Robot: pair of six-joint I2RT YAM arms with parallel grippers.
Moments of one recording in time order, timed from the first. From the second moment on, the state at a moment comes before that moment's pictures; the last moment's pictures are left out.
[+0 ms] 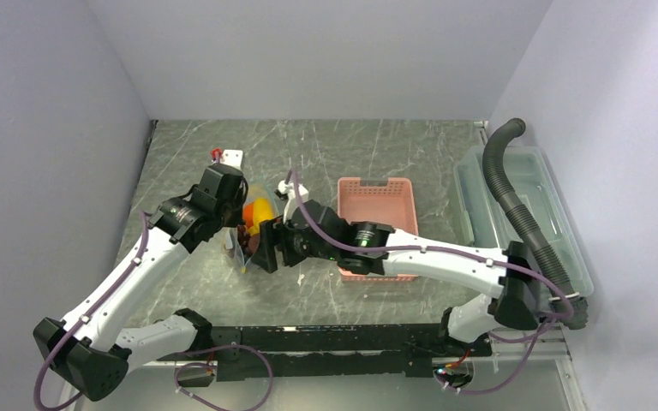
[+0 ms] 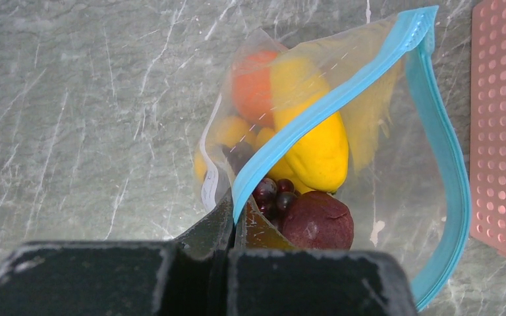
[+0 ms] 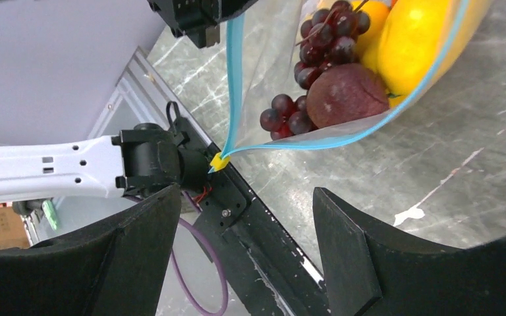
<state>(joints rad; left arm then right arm) -0.54 1.07 1.12 -0.86 -0.37 -0.34 1.21 1.45 1.25 -0.27 0.07 0.67</state>
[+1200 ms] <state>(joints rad) -0.47 1.06 1.12 -0.86 -0.36 -0.39 1.31 1.80 1.46 -0.36 0.39 0.84</state>
